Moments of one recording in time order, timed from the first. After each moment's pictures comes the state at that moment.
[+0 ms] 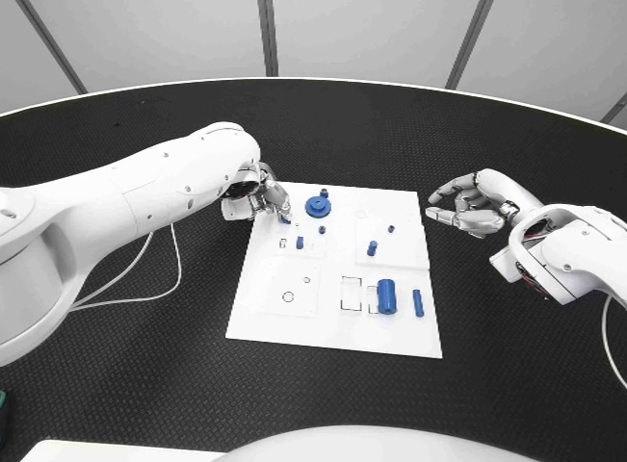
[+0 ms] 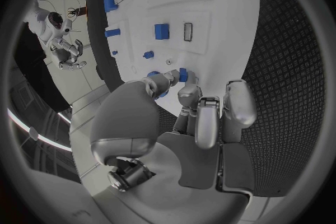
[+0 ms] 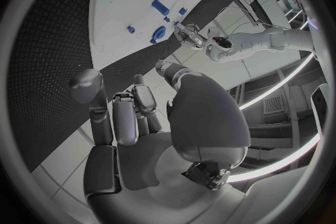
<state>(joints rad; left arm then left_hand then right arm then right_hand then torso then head) 1.39 -0.39 -0.14 0.79 -0.85 0.36 -0.59 1.08 -0.08 0.81 0.08 0.05 0.82 0.08 0.70 0.47 1.22 0.00 1.31 0.90 1.46 -0.05 1.56 1.31 0.09 1.33 0.06 1.37 1.20 1.27 -0.97 -0.12 1.58 -0.98 -0.49 -0.06 1.21 -0.19 0.48 0.16 0.30 0.81 0.17 0.26 0.43 1.28 0.08 1.26 1.22 1.47 0.01 1.47 1.31 0.10 1.33 0.11 1.03 1.12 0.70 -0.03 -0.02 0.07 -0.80</state>
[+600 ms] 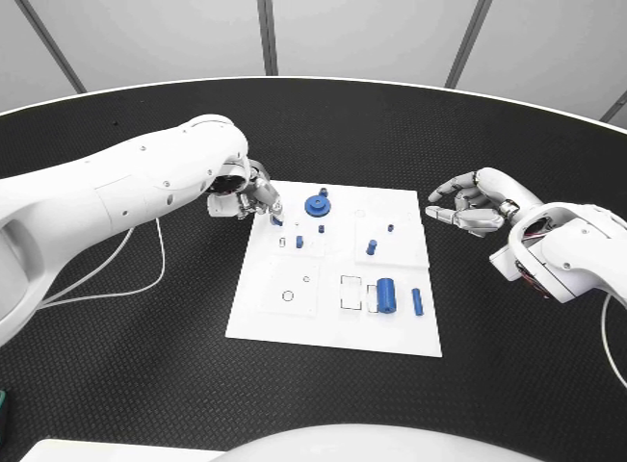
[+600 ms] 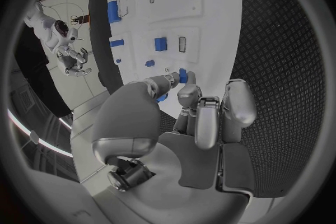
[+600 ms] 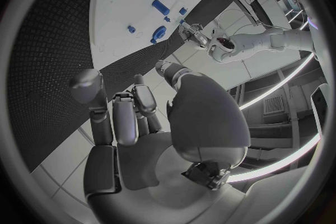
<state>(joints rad) 1.42 -0.47 -0.14 0.90 -0.86 0.44 -0.60 1.09 -0.05 0.79 0.10 0.05 0.81 0.07 0.71 0.48 1.22 0.00 1.31 0.92 1.47 -0.05 1.56 1.31 0.09 1.33 0.05 1.37 1.19 1.27 -0.97 -0.12 1.58 -0.98 -0.49 -0.06 1.21 -0.19 0.48 0.16 0.30 0.81 0.17 0.26 0.43 1.28 0.08 1.26 1.22 1.47 0.01 1.47 1.31 0.10 1.33 0.11 1.03 1.12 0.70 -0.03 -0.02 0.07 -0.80</state>
